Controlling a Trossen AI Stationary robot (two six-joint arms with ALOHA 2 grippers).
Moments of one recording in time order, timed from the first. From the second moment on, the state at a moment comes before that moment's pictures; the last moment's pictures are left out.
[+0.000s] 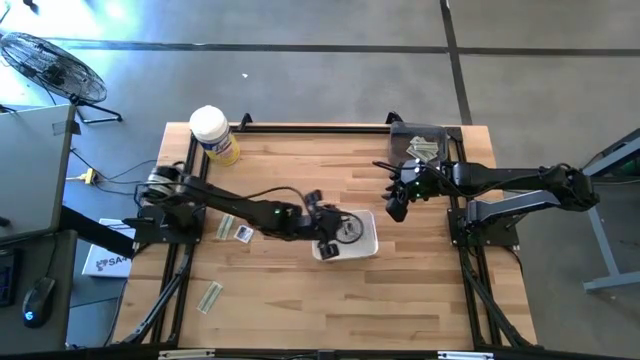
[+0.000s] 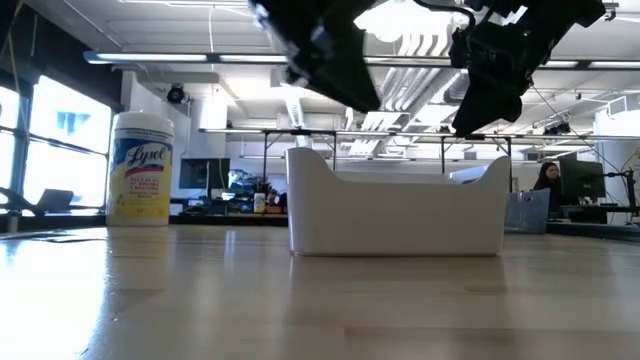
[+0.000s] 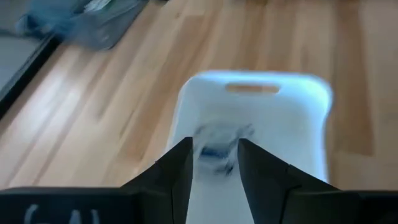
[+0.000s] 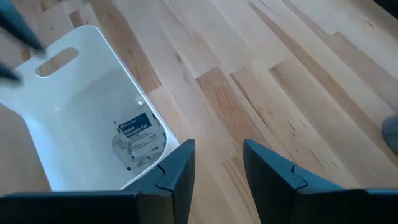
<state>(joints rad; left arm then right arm) -0.21 1.82 1.39 -0.29 -0.47 -0.23 -0.15 1.04 0.75 -0.56 0.10 0.40</state>
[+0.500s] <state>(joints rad) -0.44 1.44 0.90 -0.47 -0.70 -0.79 -0.15 1.04 0.75 -0.51 0.11 0.38</state>
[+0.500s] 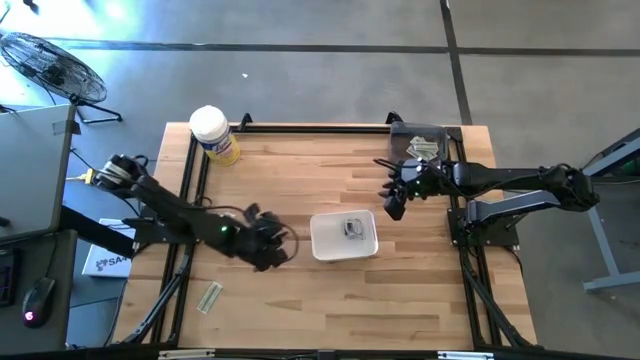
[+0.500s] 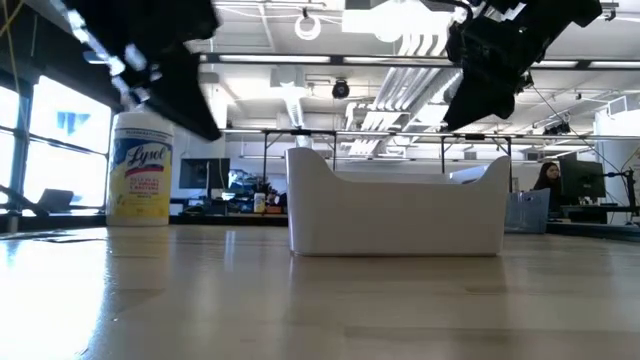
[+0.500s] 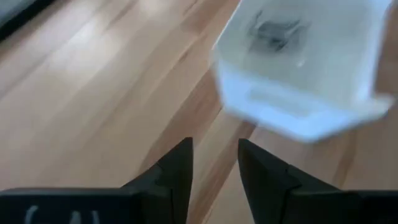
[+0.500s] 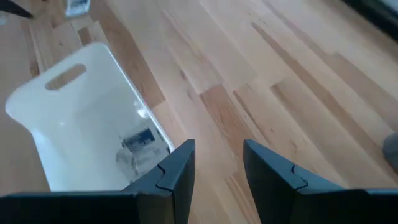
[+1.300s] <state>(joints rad) -0.80 1.41 0.50 -0.54 -0.84 -1.44 -0.16 1.04 0.75 -0.44 0.18 0.47</state>
